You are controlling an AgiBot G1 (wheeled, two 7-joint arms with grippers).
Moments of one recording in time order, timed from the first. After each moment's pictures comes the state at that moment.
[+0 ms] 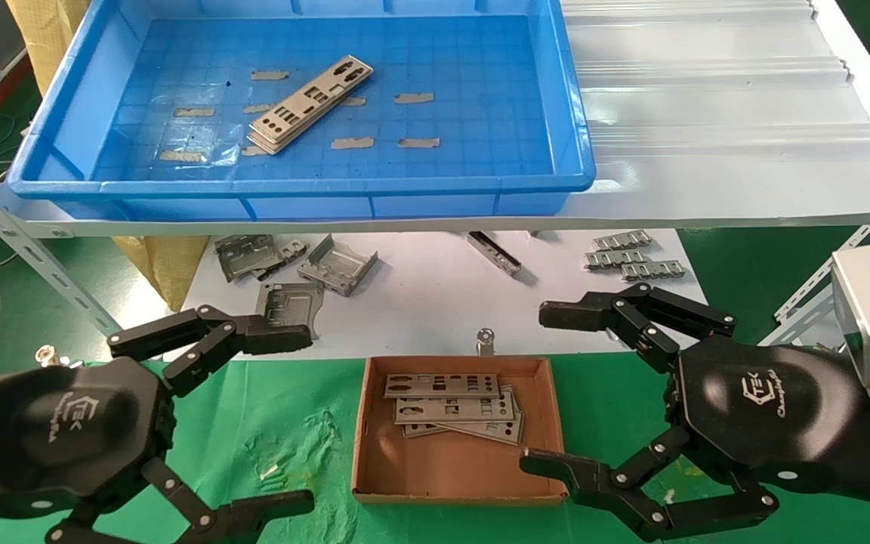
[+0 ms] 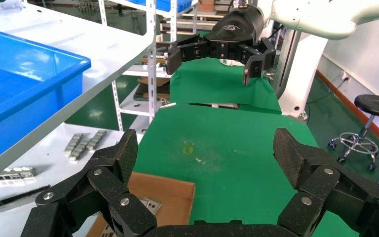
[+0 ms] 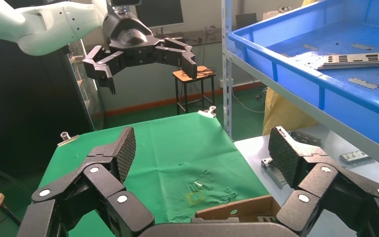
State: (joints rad) left arm -1.07 0.61 0.28 -1.28 0.73 1.50 -0.19; right arm 1.09 -0.55 -0.40 1.24 -0.63 -1.43 0.11
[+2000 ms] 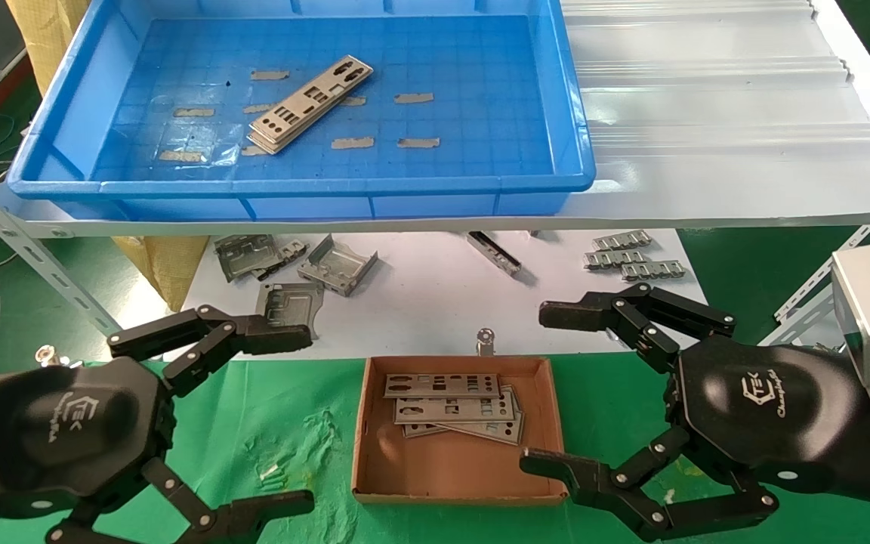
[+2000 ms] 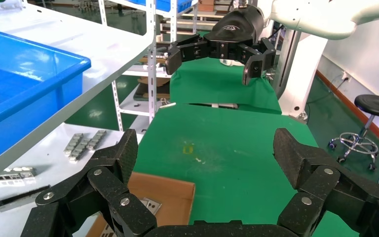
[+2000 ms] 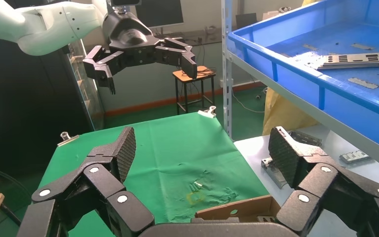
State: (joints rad) left arm -1.07 0.61 0.28 -1.28 0.73 1.50 -0.19; right arm 1.09 -0.55 -0.40 1.24 -0.63 -1.43 0.11
